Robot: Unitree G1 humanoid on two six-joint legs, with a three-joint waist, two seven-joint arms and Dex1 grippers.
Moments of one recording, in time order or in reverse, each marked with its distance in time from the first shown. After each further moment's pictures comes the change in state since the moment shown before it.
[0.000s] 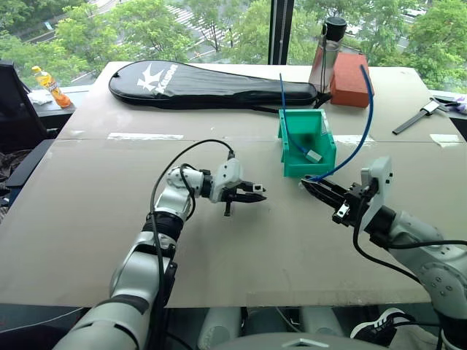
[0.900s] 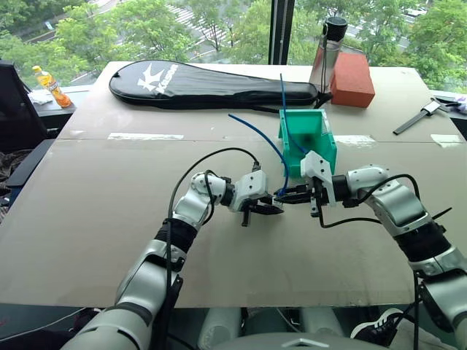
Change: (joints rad) left arm 0.029 -0.023 -0.132 -0.120 0.058 0.099 0.105; right arm -0.487 0.064 0.350 0.629 -0.486 -0.234 0.643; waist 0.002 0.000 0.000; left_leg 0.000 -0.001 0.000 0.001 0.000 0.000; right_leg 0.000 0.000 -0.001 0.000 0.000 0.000
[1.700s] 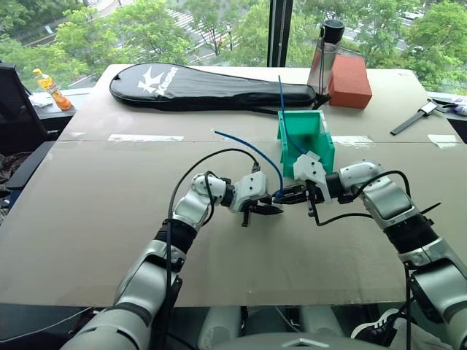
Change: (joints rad) left arm 0.003 0.000 -0.012 0.025 0.004 -0.021 0.030; right arm -0.053 0.064 0.038 0.133 -0.150 -0.072 0.065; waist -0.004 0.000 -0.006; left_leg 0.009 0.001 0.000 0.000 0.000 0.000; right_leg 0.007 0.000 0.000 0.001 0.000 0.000
